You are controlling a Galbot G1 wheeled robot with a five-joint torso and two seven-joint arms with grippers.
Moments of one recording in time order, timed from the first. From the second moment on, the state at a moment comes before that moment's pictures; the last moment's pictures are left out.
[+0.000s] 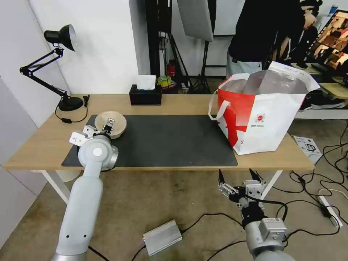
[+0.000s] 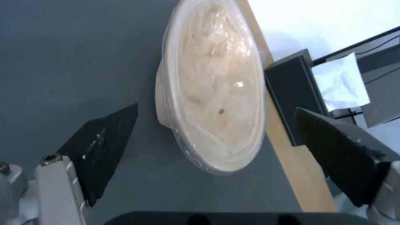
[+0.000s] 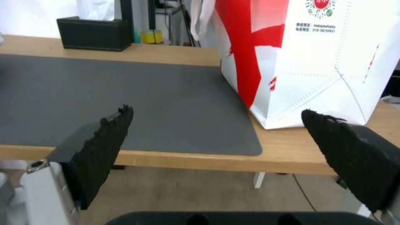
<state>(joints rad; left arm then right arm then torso) 0.77 -1.34 -0.45 -1.78 -1.29 0.17 -1.00 -1.58 0.85 0.10 2.38 0.34 -0.12 0.76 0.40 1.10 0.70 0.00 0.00</state>
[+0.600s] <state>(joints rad) 0.72 -1.37 -0.45 -1.70 -1.28 0.16 -0.99 -1.58 0.85 0.10 2.38 0.34 -0.12 0.76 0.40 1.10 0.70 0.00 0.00</state>
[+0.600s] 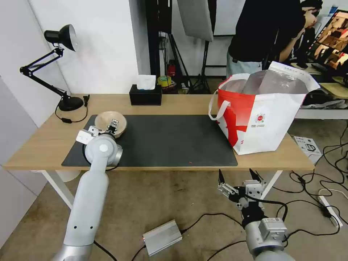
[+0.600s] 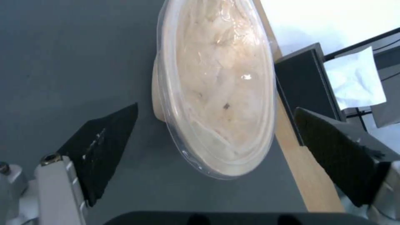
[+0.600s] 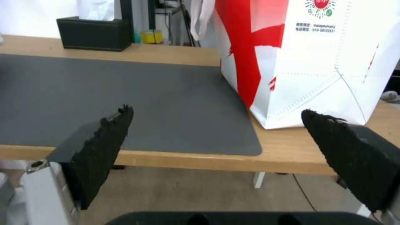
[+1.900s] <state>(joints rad) 0.64 -1.40 -0.44 -1.57 -1.24 0.16 -0.94 -1.58 0.85 0.10 2.38 0.34 -0.12 0.76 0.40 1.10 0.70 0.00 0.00</state>
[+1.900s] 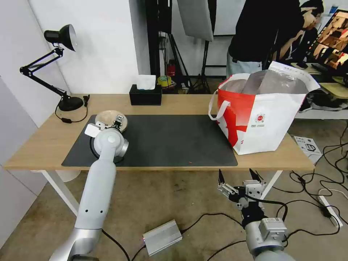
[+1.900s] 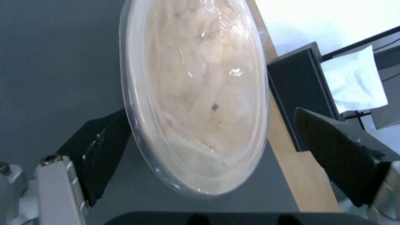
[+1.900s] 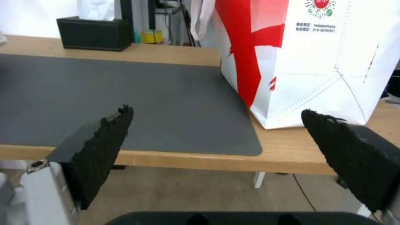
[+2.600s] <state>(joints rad) 0.66 -1.40 -0.44 -1.61 -1.23 0.15 -0.95 -1.58 0.85 0.10 2.38 0.34 -0.12 0.76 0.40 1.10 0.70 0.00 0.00</state>
